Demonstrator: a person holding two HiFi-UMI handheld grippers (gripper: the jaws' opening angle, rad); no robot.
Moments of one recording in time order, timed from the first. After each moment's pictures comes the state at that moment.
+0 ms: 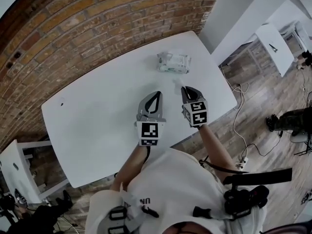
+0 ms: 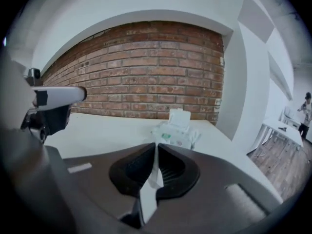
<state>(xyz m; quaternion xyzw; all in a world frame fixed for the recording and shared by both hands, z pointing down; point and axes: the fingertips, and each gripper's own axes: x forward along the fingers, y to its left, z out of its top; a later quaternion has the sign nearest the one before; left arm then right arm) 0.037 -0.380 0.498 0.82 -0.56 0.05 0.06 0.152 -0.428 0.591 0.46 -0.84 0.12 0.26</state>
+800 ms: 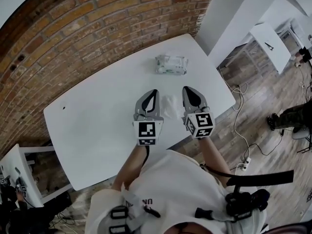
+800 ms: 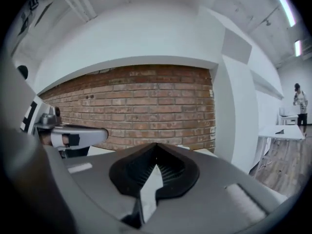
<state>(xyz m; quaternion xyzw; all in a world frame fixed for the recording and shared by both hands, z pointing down) 0.026 -0.375 0.471 0.82 -0.57 0.02 0.03 0.146 -0.394 0.487 0.50 -0.86 0.05 0.09</state>
